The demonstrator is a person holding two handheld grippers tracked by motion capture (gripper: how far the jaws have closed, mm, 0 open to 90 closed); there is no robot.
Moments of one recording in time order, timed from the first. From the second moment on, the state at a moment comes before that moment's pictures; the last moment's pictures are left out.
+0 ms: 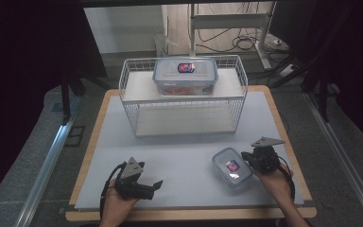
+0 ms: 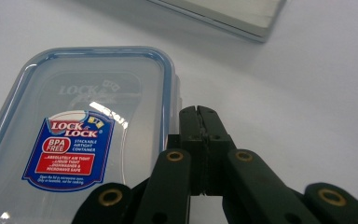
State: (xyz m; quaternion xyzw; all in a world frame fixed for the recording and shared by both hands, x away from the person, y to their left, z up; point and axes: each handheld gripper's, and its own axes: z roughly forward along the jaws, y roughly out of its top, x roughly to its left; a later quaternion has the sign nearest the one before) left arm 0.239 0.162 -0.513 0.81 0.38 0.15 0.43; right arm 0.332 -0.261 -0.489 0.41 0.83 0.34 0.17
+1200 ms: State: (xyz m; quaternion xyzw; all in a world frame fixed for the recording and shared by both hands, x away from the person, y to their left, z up) left arm 0.238 0.164 -0.512 0.80 0.39 0.15 0.43; right arm 0.257 -0.204 -0.477 0.31 0.86 0.40 0.08
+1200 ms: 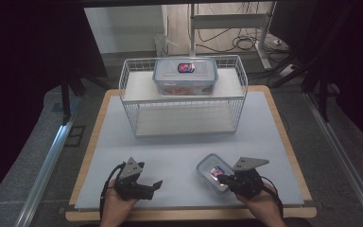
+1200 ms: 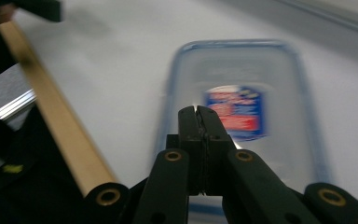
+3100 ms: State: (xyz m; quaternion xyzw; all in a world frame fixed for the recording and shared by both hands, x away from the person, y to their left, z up) left arm 0.242 0.162 -0.516 0.80 0.40 0.13 0.42; right arm 0.315 -0.234 -0.502 0.40 0.85 0.33 0.12
